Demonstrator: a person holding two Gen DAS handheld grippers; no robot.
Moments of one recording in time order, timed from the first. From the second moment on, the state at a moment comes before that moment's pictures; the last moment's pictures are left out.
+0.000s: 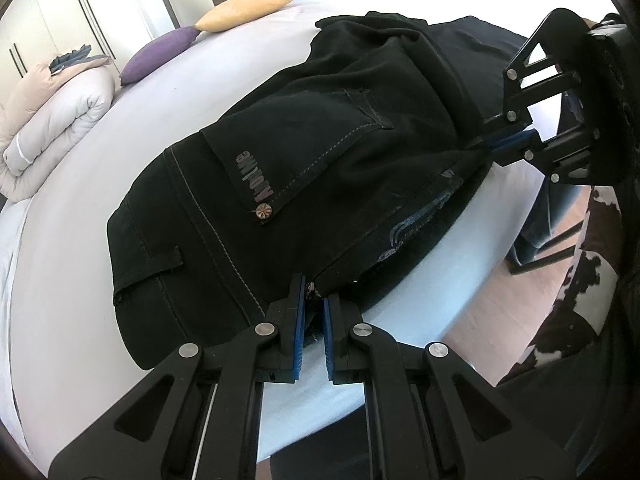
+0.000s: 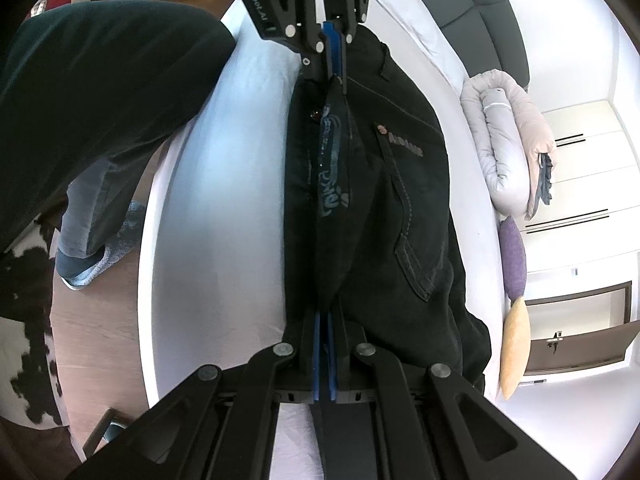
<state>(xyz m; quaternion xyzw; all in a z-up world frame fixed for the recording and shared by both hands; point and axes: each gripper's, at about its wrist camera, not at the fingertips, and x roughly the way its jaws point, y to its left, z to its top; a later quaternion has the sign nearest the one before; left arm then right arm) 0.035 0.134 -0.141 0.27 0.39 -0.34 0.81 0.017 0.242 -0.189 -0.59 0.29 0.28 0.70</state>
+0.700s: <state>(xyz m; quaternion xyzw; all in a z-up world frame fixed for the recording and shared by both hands) 0.080 0.127 -0.086 0.13 0.39 -0.30 0.86 0.013 0.244 -0.202 -0.54 0.32 0.25 0.74</state>
